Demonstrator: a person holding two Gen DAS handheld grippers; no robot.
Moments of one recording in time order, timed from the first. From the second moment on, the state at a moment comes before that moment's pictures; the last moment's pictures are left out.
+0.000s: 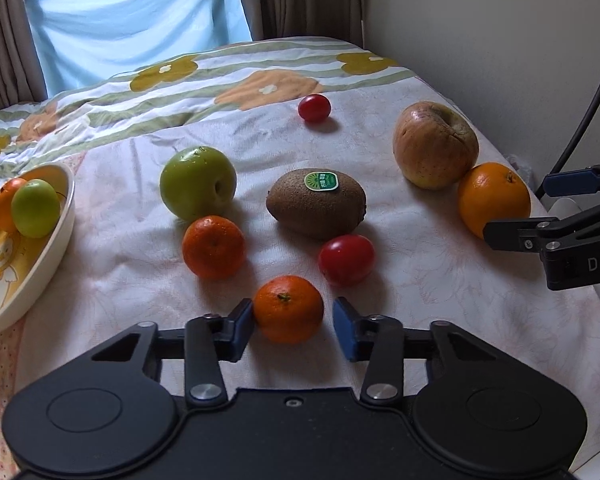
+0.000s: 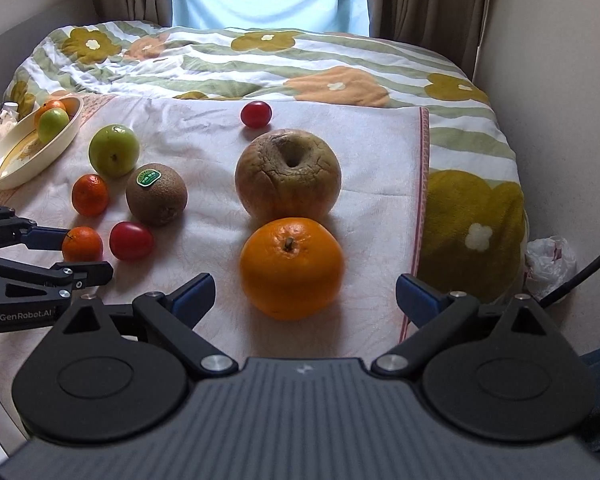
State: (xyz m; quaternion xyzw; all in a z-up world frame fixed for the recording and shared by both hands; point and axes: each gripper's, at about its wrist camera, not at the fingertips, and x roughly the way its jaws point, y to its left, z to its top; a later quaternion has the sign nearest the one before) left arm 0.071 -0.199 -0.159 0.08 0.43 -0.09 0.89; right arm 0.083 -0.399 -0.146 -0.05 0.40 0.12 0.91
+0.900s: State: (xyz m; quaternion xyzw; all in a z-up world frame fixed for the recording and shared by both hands) left arm 0.061 -0.181 -0.153 0.06 0.43 -0.09 0.90; right arm 0.093 -0.384 -0.153 -0.06 0.42 0.11 0.90
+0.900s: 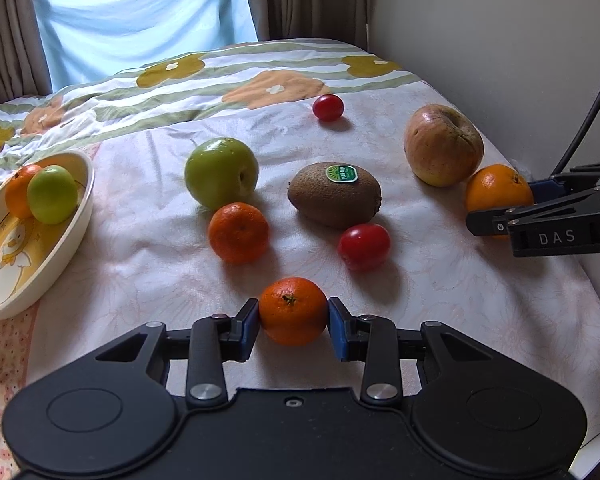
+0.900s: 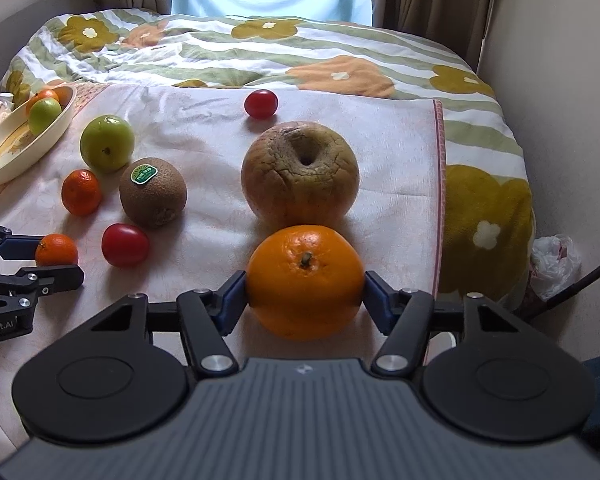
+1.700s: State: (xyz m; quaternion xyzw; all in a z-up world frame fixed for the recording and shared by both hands) left arm 0.043 -0.088 -0.074 0.03 0.38 -0.03 0.92; right arm 0.071 -0.290 -0.059 -0.04 0.38 0.17 0.91
